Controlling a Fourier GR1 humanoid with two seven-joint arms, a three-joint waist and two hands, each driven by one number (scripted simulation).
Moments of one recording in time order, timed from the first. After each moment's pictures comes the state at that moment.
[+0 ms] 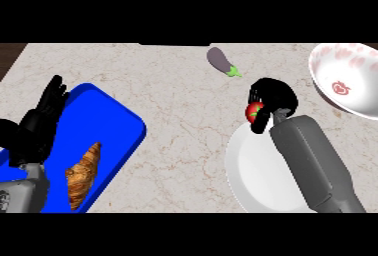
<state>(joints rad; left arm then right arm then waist) -0.17 0.27 0.11 -1.55 0.00 0.06 0.14 -0.65 -0.17 0.13 -1.03 0.92 0.29 0.49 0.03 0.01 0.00</state>
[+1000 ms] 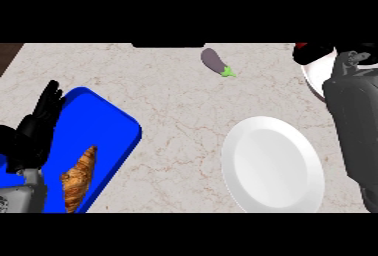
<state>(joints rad) -0.13 0.26 0.12 -1.57 -0.02 0.07 0.14 -0.86 -0.32 -0.04 -1.36 1.06 0.12 0.74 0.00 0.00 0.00</state>
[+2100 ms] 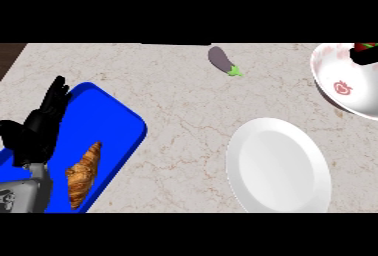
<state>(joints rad) -0.17 0.24 0.12 -1.54 -0.03 0.04 0.13 -0.94 -0.57 -0.37 -0.59 0.88 -0.26 0.12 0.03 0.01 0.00</state>
